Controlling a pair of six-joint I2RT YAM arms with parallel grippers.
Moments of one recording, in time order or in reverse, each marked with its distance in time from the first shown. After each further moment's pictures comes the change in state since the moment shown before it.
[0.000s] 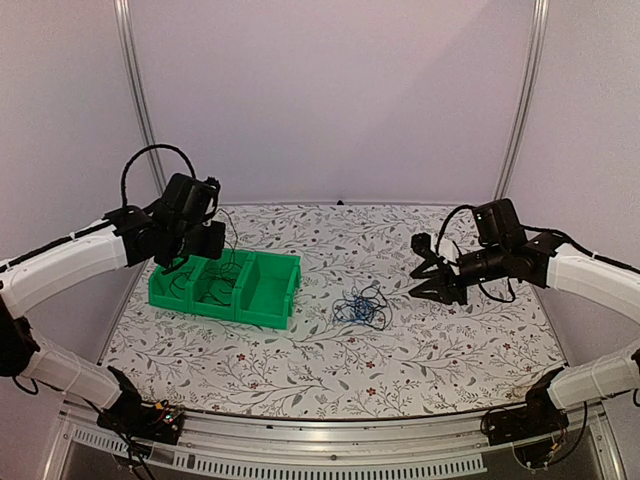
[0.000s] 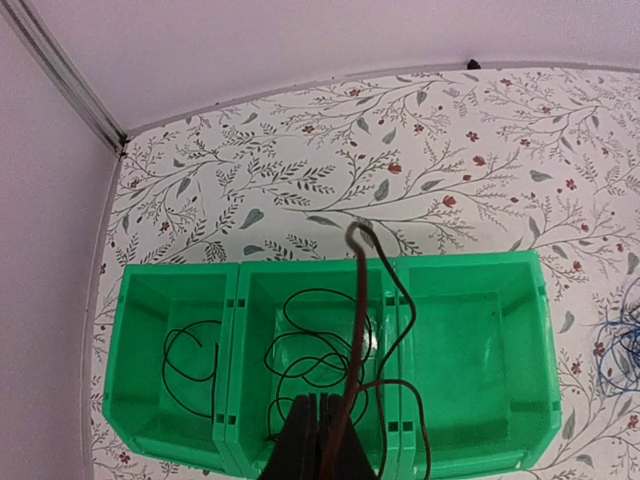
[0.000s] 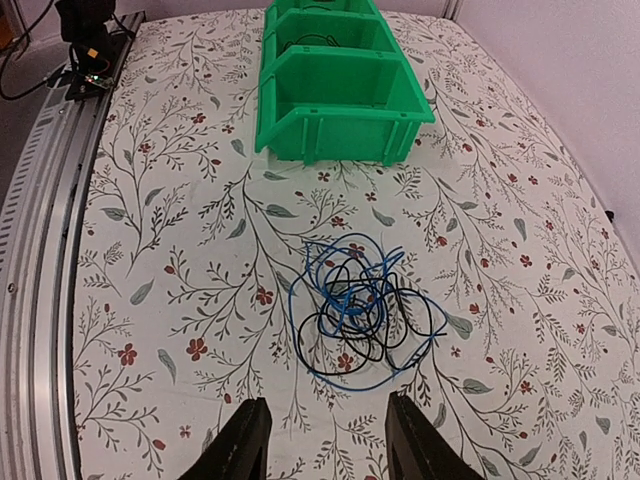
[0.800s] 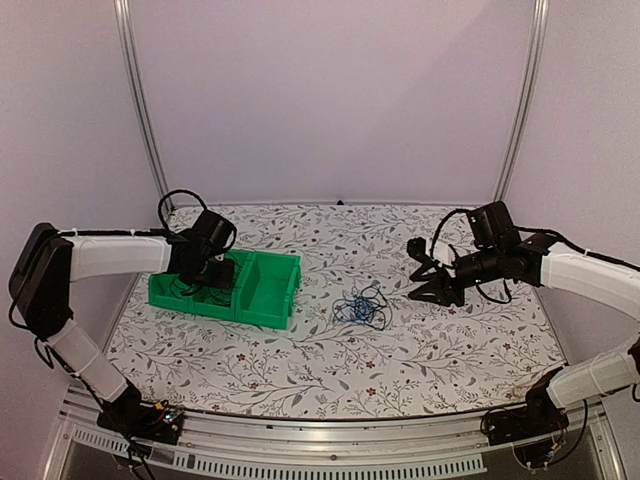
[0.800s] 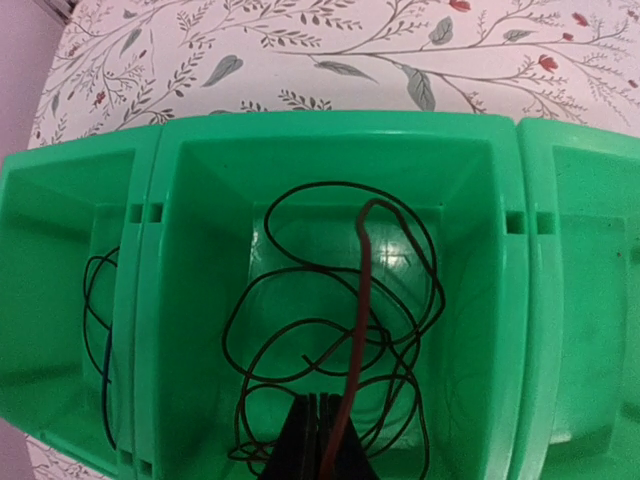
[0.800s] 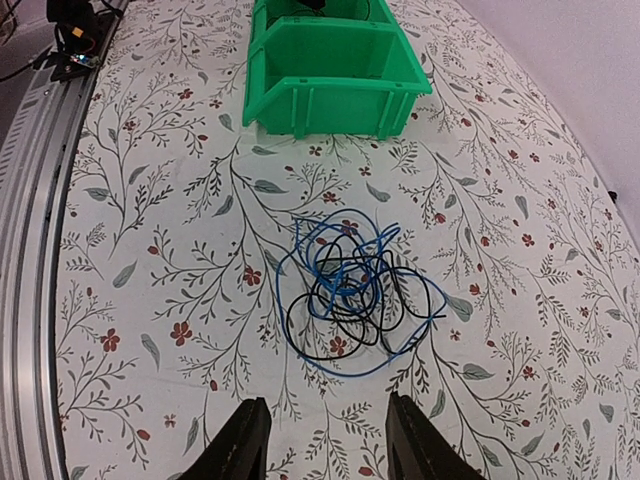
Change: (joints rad) left arm 0.135 0.285 -0.145 0.152 0.114 -0.040; right arm 0.000 0.045 -0.001 0.000 0.041 -0.021
